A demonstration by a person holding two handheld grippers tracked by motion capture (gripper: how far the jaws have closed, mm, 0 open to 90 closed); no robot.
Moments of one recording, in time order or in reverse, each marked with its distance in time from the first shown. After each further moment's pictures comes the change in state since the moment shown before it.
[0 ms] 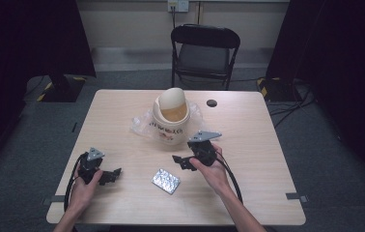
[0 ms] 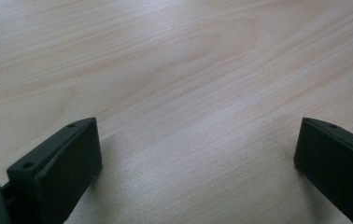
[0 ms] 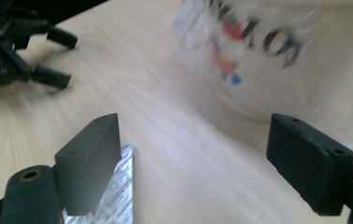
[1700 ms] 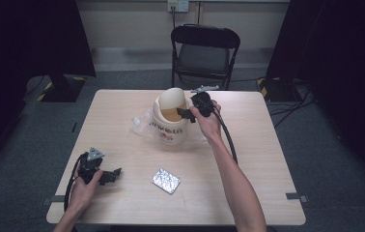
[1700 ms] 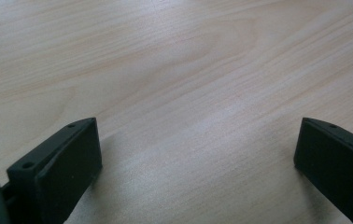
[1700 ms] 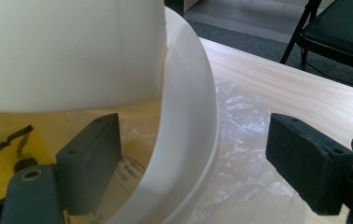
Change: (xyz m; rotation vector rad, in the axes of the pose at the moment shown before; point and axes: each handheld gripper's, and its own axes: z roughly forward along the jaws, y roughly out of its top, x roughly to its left) left arm 0.000 0.000 0.000 0.000 -0.001 -0.001; right arm -0.107 0.101 0.046 -0.034 -0.181 0.098
